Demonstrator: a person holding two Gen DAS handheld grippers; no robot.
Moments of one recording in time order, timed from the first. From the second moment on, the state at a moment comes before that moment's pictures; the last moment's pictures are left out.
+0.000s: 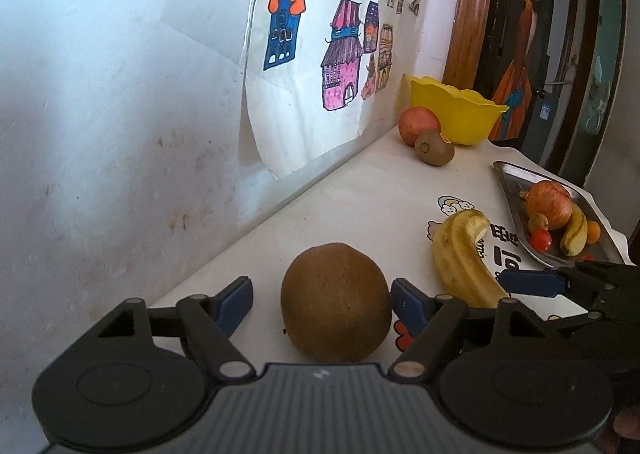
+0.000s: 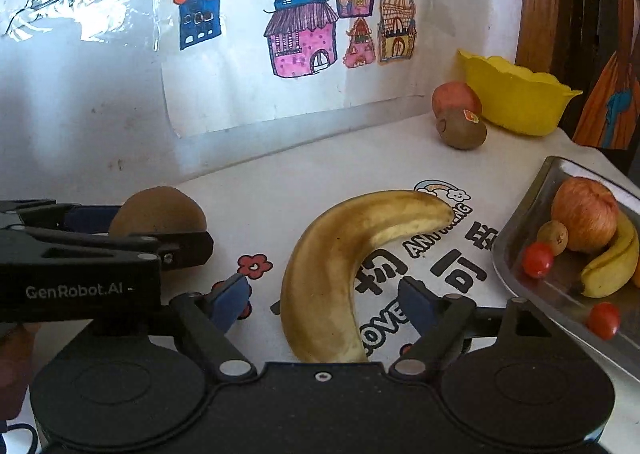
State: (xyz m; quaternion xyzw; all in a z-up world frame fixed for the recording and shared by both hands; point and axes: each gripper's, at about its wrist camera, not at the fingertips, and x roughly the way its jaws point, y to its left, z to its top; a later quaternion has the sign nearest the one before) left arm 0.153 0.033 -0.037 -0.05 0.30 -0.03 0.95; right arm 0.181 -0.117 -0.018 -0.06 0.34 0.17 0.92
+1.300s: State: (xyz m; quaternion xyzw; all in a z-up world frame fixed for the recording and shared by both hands) left arm 0.142 0.011 -0.030 -0.08 0.34 -0.05 0.94; right arm 0.126 -0.177 0.000 0.05 0.30 0.20 0.93
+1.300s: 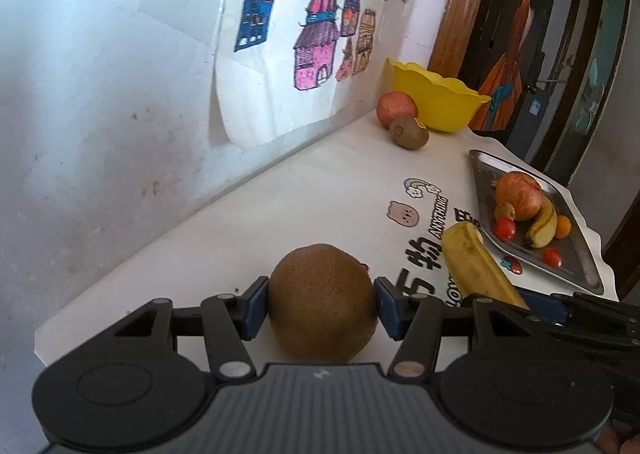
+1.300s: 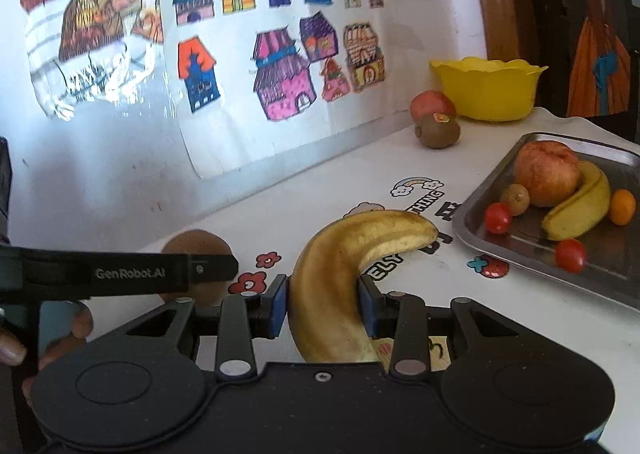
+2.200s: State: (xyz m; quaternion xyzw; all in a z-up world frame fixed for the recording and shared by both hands) left arm 0.151 -0.074 -0.008 -0.06 0.35 -0.11 0.93; right arm 0.079 -0.278 0.015 0.23 0.24 0.18 0.92
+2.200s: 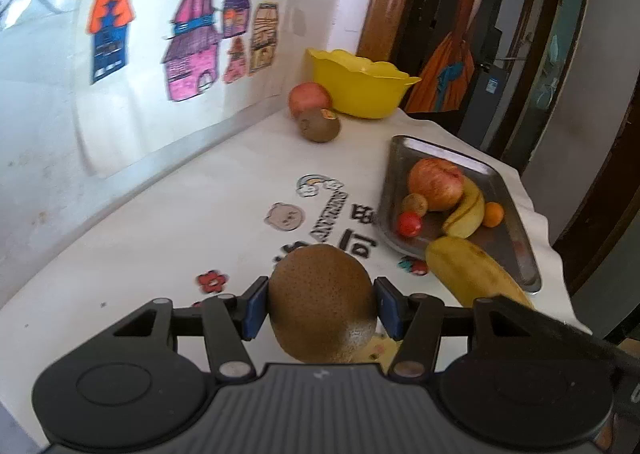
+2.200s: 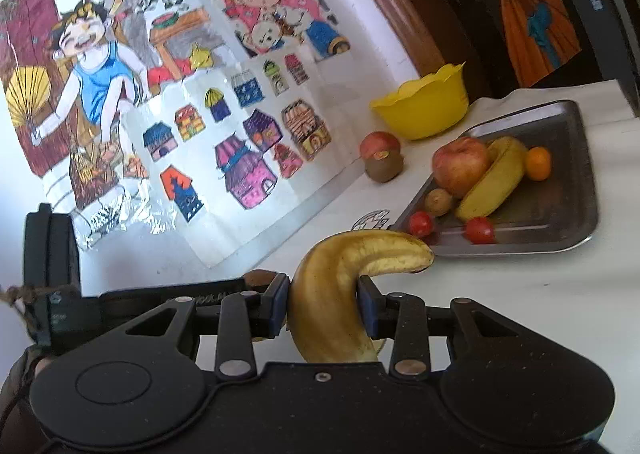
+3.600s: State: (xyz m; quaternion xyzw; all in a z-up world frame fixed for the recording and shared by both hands) left arm 0.238 -0.221 -0.034 0.02 0.31 -0.24 0.92; right arm 0.181 -0.400 0.019 0.19 0.17 0.13 0.96
